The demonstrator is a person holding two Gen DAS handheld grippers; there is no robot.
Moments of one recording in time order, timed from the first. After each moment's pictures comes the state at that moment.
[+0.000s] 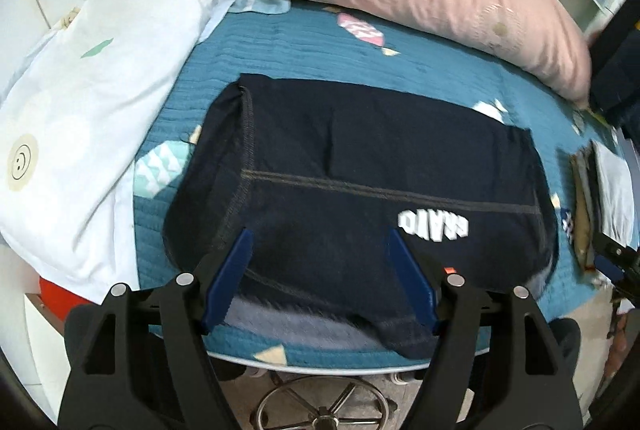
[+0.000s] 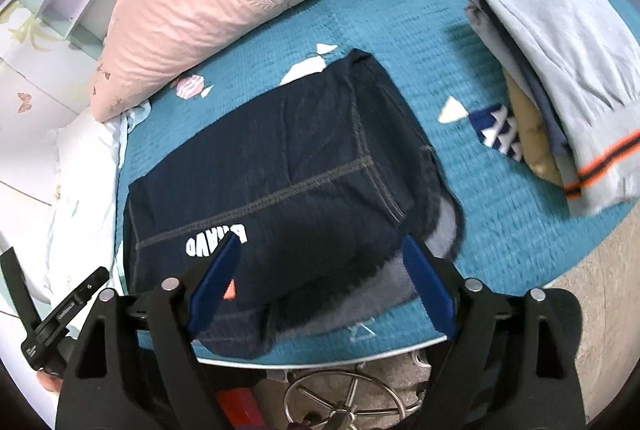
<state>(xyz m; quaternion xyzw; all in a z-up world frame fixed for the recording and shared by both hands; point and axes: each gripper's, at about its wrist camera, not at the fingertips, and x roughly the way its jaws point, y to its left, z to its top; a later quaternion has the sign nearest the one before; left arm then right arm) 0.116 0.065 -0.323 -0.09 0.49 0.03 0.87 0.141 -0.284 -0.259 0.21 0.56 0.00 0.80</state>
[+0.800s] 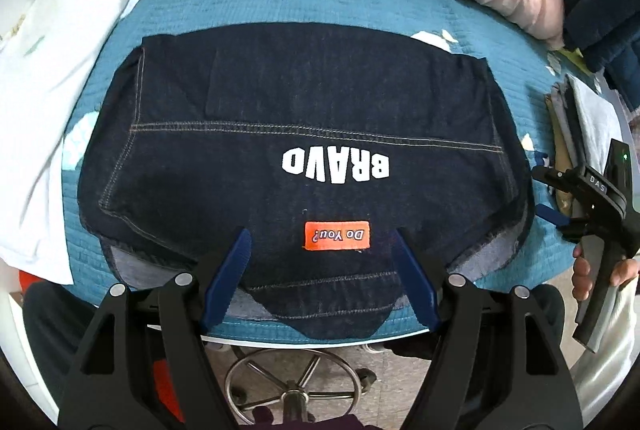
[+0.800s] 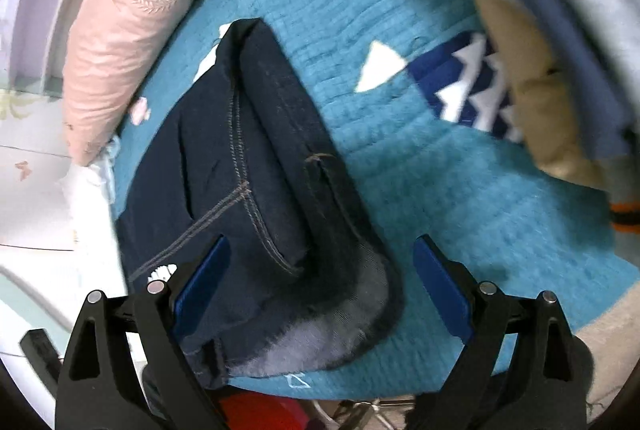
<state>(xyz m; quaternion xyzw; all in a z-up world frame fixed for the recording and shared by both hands) 0.129 -0.033 -0.363 -0.08 0.55 -0.02 0.83 0.185 -0.384 -0.379 0.35 0.61 0.02 0.72</state>
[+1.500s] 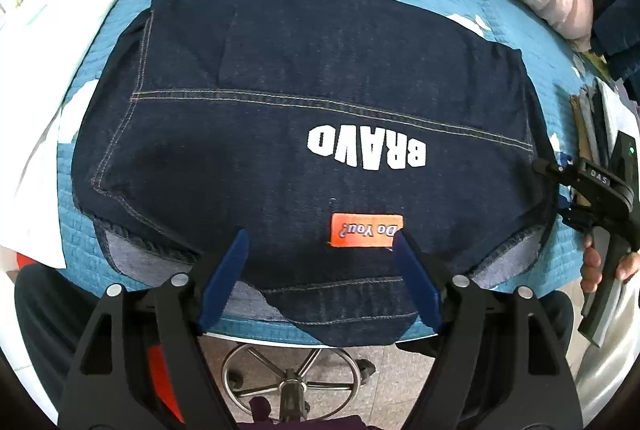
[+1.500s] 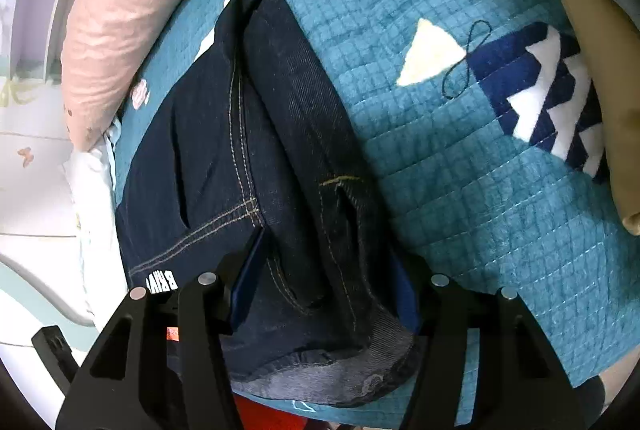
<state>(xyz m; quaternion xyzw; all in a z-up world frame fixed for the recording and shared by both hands) 0.138 -0.020 -0.389 -0.09 0.58 0.01 0.81 0.204 -0.372 -0.401 0.34 0.63 0.05 0.70</state>
